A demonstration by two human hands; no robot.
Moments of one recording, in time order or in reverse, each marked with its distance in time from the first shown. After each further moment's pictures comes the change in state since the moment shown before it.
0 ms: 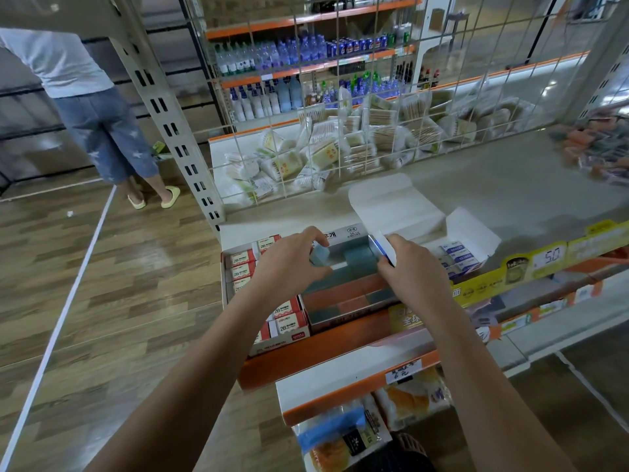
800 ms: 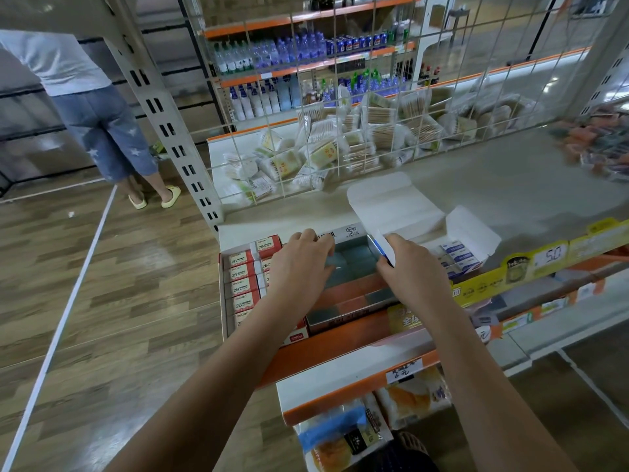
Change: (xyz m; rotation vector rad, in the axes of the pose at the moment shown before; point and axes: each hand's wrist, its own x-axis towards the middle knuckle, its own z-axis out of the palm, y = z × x) left_hand 0.002 0.018 0.019 0.281 0.154 0.025; right_hand -0.001 -0.001 -0.001 -0.006 -0.003 -0.006
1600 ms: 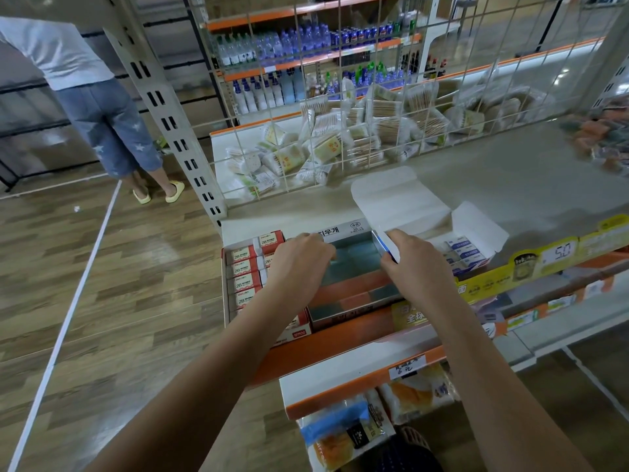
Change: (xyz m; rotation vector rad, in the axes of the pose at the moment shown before) left_hand 0.007 -0.008 0.004 0.174 -0.100 0.114; right_hand 0.003 0.003 0.003 0.005 -0.004 -0.025
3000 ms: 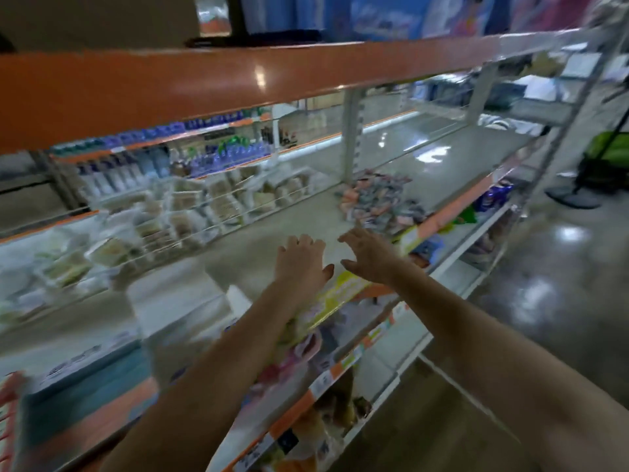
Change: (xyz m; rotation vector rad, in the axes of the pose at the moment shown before) left_hand 0.173 0.309 -0.036 -0.075 0.059 0.245; right_hand 0.049 0.275 -0.191 -0.406 -0.075 0.045
